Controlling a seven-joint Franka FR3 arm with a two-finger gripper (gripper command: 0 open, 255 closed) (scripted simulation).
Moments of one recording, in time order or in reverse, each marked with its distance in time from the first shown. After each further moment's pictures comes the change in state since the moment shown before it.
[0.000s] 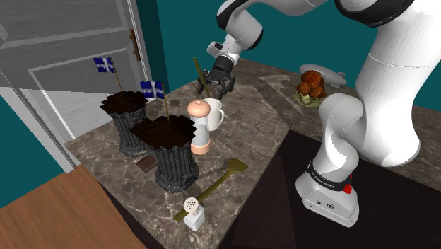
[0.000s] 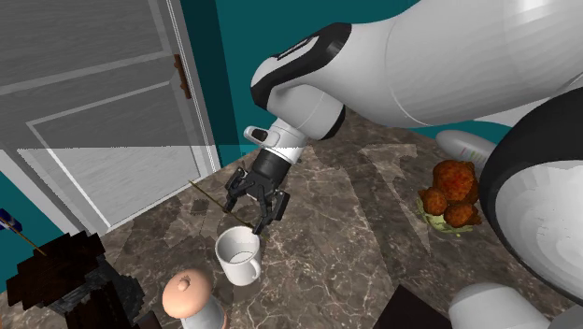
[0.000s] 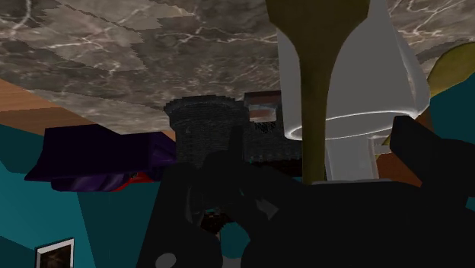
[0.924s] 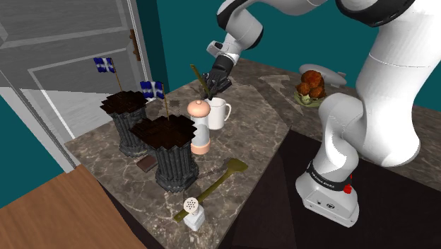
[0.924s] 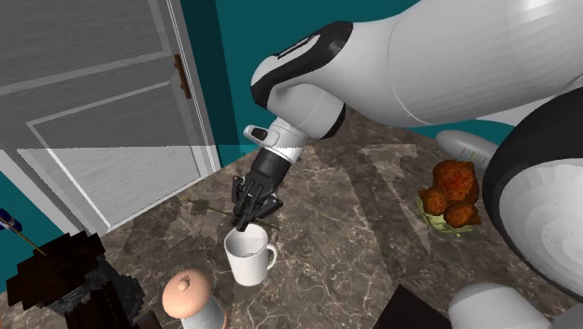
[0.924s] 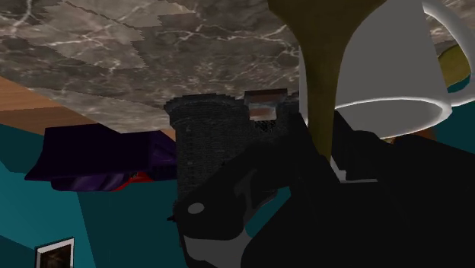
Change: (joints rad) arm 0.003 -0.006 -0.002 0.002 -0.003 0.000 0.005
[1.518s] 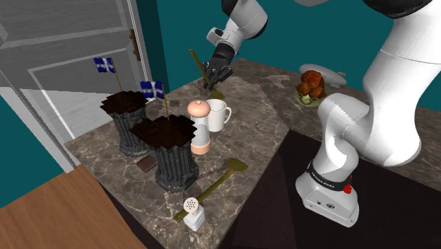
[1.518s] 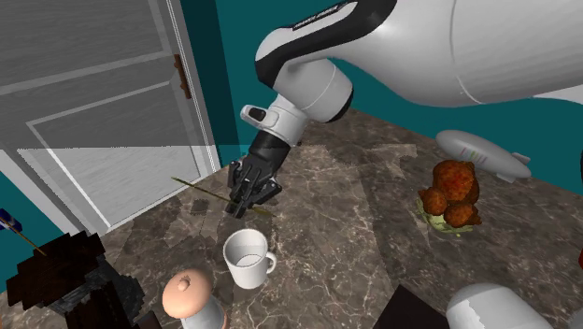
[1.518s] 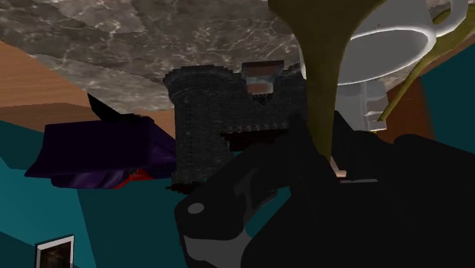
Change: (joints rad) arm 0.049 -0.152 -0.012 0.033 -0.106 0.025 0.135
